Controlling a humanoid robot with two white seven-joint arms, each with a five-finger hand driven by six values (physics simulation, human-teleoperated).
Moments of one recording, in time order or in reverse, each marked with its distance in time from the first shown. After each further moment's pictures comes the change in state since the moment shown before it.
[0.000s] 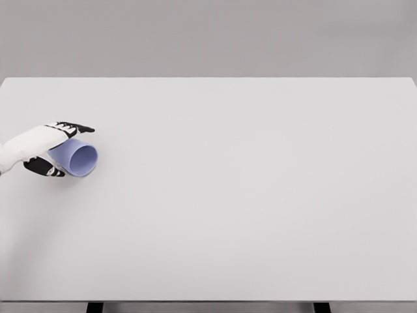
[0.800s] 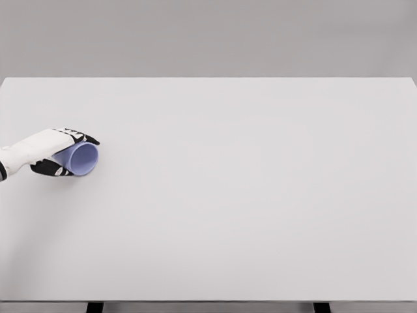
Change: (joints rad) left arm -0.002 -0.011 -0.013 -0.013 0.006 0.000 -0.021; right arm 0.000 0.000 0.000 0.000 0.000 0.000 0.000
